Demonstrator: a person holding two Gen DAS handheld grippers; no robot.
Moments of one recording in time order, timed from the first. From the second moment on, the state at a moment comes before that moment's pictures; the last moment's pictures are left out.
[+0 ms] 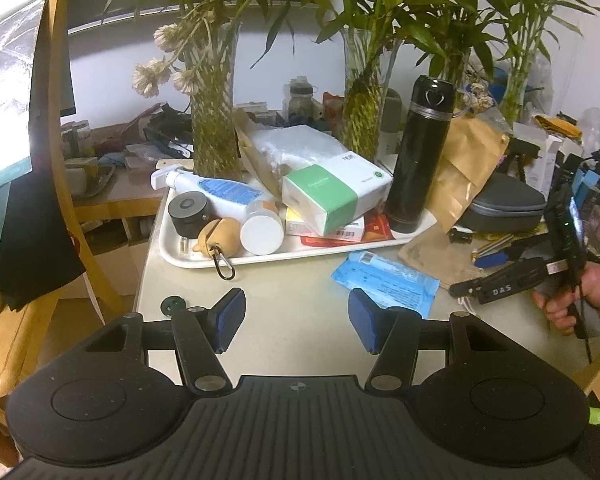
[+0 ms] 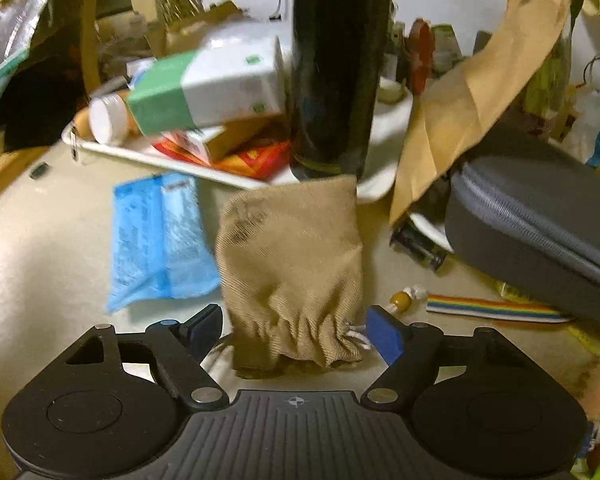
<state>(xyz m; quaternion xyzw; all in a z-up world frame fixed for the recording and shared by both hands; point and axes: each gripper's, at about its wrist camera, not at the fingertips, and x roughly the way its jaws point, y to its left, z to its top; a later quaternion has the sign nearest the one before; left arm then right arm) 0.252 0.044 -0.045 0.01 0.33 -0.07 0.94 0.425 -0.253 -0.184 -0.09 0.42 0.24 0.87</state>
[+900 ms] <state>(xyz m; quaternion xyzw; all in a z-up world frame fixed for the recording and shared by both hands) 0.256 0.044 -0.051 0.01 0.33 -0.07 0.94 0.337 -0.273 -0.078 -0.04 0.38 0.24 0.89</state>
